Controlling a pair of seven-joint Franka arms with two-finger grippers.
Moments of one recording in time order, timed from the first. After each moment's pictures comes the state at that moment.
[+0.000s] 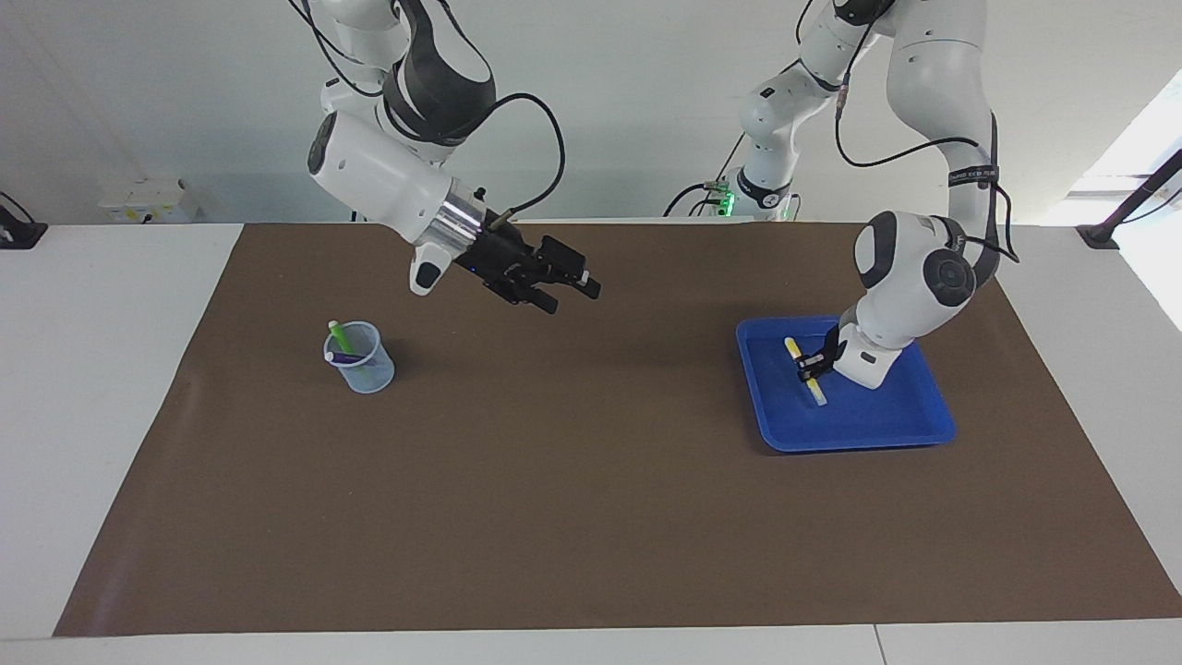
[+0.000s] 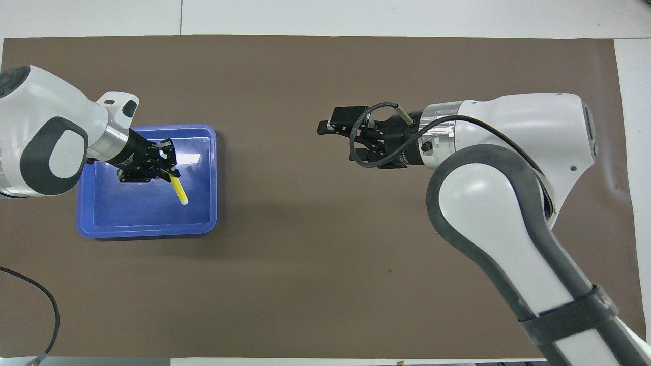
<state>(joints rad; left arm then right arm) 0.54 0.33 -0.73 -1.84 -0.08 1.88 -0.64 0.40 0.11 -0.01 -1.85 0.98 2.24 0.27</state>
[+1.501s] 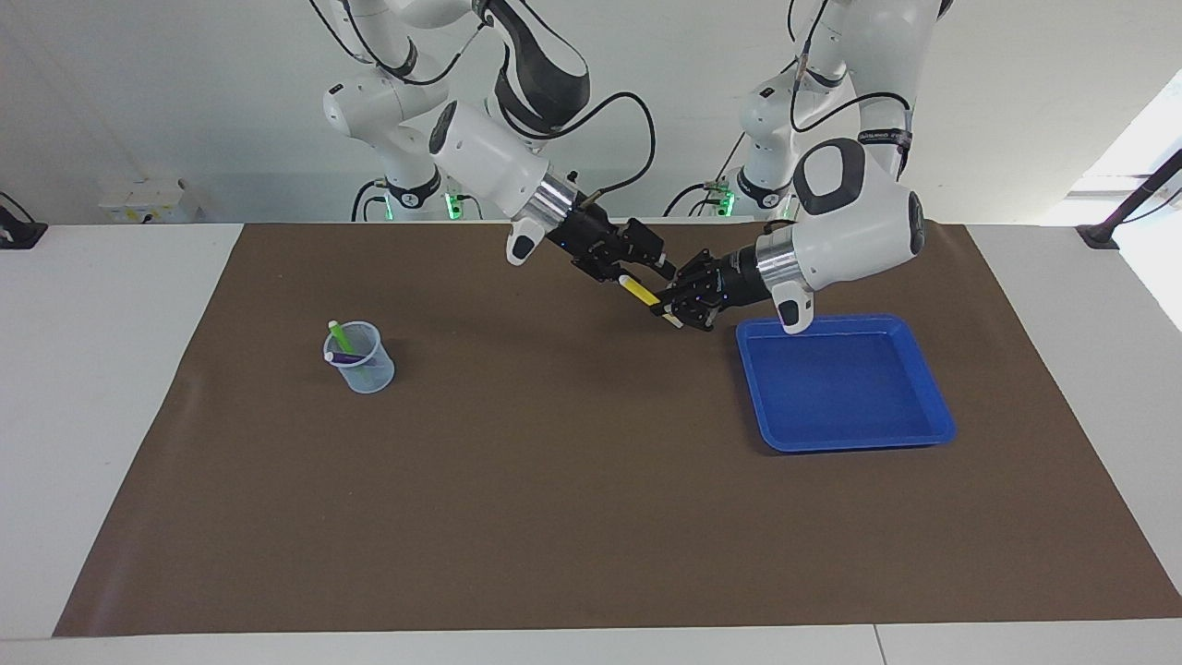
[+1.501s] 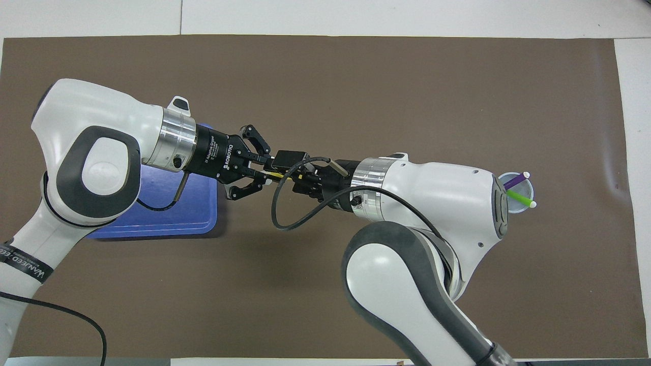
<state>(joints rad) 0.54 0.23 -0.96 -1.88 -0.76 2.00 -1.36 0.63 0.07 -0.01 -1.97 1.08 2.52 0.31</state>
